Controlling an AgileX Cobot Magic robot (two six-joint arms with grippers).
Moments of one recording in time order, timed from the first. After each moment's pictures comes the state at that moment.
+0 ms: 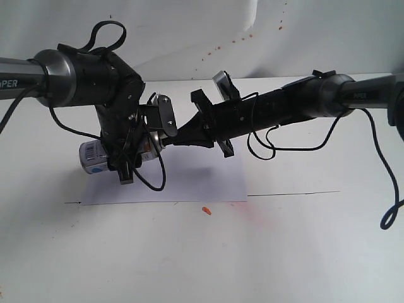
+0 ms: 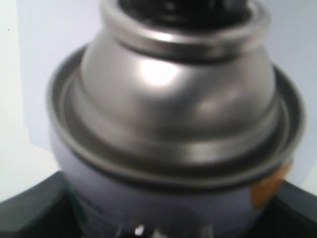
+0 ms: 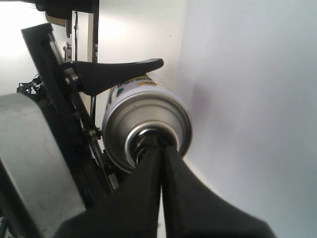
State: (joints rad) left arm -0.49 2.11 -1.46 0.37 0.85 0.59; right arm 0.16 2.40 -1.64 1.43 1.12 -0.70
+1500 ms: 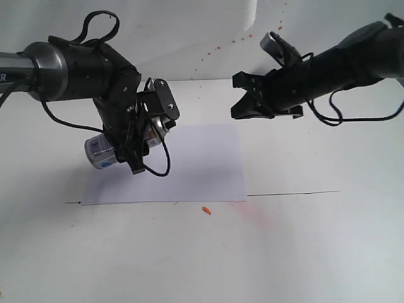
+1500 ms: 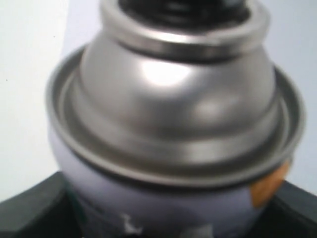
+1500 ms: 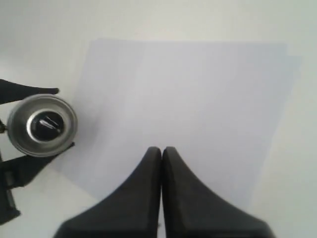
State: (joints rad) left arm -0.48 2.08 -1.46 0.35 0.79 0.45; right arm 0.05 2.04 -1.42 1.03 0.77 -0.66
